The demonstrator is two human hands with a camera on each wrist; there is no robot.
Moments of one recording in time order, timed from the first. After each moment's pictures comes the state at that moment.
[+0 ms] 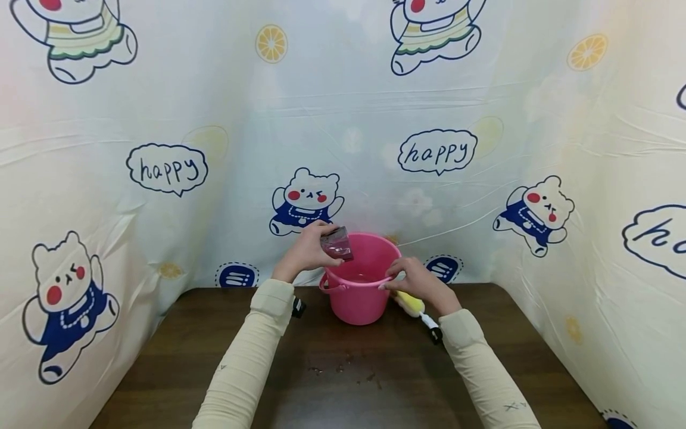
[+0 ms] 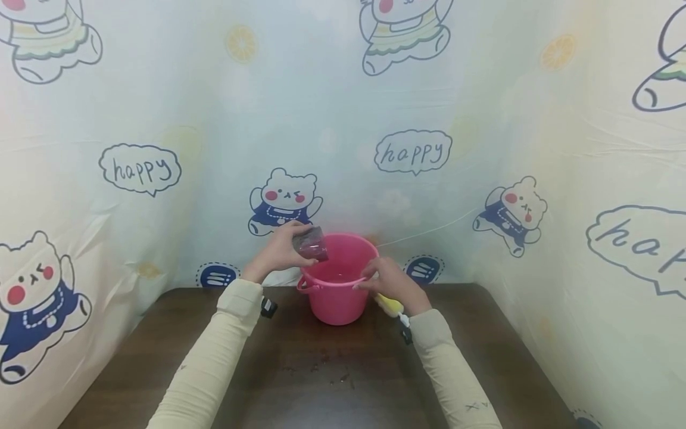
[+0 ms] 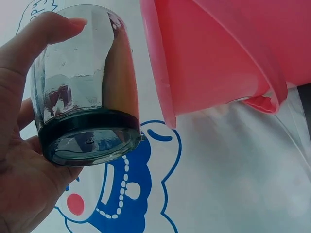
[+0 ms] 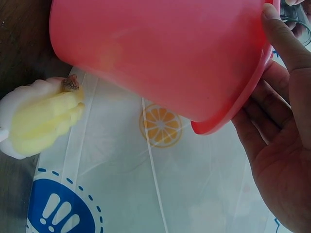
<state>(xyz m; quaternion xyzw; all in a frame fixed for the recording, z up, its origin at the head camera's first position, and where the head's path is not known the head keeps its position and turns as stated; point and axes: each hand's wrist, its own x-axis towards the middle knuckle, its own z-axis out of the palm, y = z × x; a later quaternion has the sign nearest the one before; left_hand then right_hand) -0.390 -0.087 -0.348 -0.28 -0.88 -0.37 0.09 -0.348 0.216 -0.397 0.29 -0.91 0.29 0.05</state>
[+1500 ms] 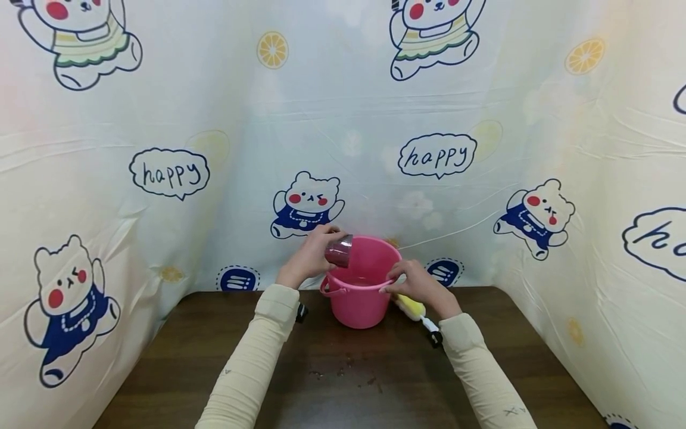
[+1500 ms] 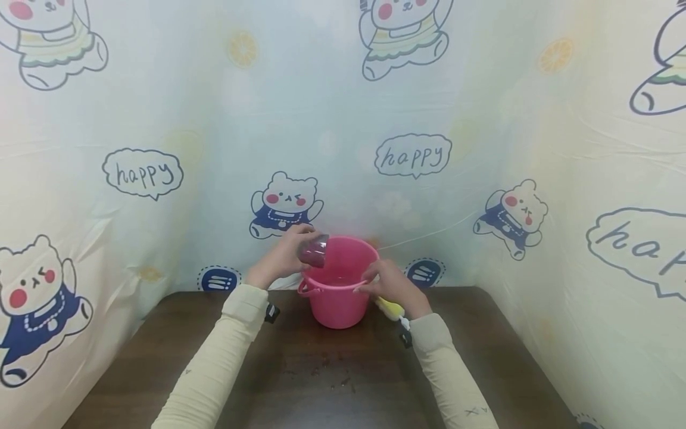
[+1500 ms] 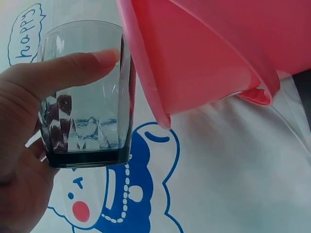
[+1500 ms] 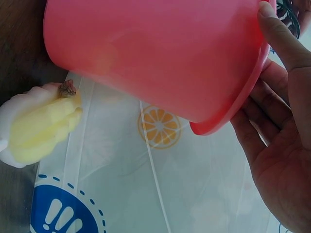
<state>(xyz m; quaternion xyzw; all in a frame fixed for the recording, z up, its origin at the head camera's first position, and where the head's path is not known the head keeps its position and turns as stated) -0.388 -0.079 -0.351 -0.31 -0.90 -0.28 0.13 -0.346 0.216 -0.397 0.29 -0.91 0.30 0.06</state>
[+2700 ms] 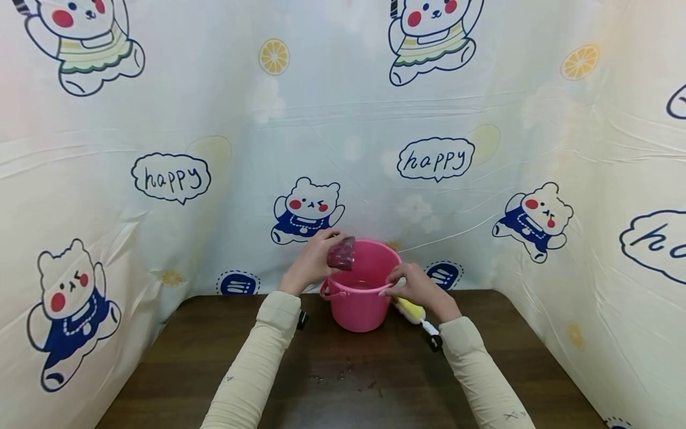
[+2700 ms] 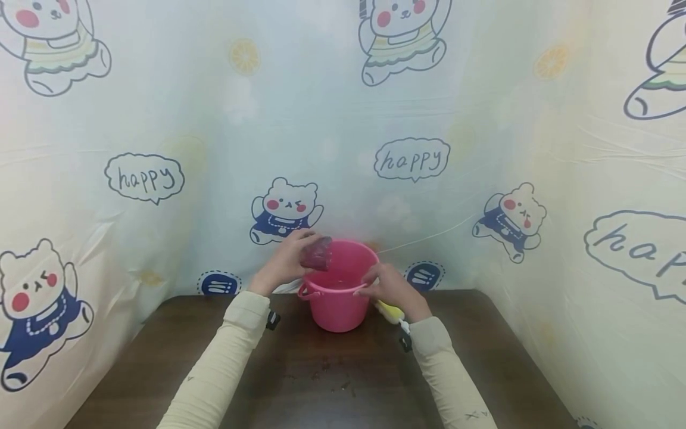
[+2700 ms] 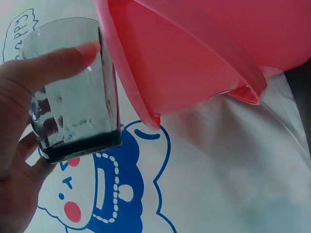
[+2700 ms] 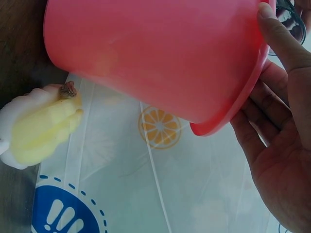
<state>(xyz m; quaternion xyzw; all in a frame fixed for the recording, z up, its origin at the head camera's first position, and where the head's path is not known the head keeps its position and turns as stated) -0.390 -0.077 -0.361 -0.34 -0.89 -0.26 0.19 -0.344 0.213 -0.399 0.28 -0.91 0.29 0.07</state>
